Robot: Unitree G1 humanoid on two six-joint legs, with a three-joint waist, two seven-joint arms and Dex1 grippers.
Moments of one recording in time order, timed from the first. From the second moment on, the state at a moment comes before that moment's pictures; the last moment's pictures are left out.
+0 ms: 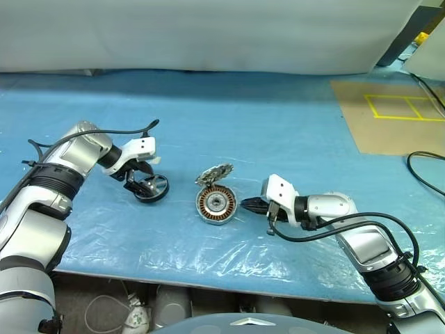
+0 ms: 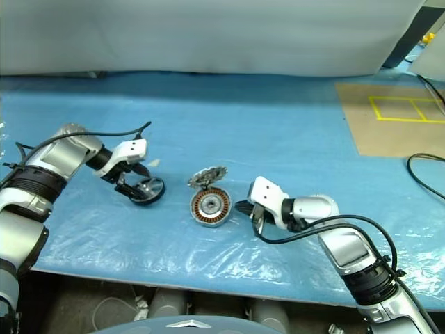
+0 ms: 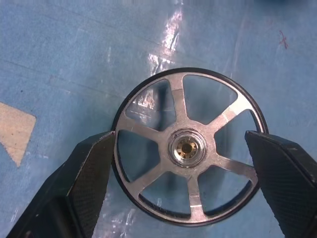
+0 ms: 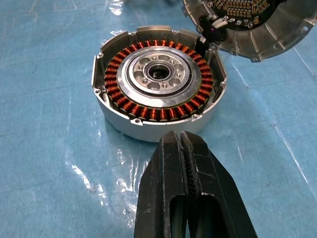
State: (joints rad) left arm -0.91 0.80 -0.49 0.63 0.03 0.33 -1.54; right arm -0.21 -0.64 0.29 -0.33 0.15 0.46 0.92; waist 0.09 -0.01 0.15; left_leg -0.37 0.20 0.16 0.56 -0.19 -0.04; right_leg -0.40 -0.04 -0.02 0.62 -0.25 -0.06
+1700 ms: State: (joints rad) left arm -0.77 0.82 -0.41 0.50 0.09 0.23 -1.56; right arm -0.24 -0.65 0.34 -0.34 0.12 0.47 0.92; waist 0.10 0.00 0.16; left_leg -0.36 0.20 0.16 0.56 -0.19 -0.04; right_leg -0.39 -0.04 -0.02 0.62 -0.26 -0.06
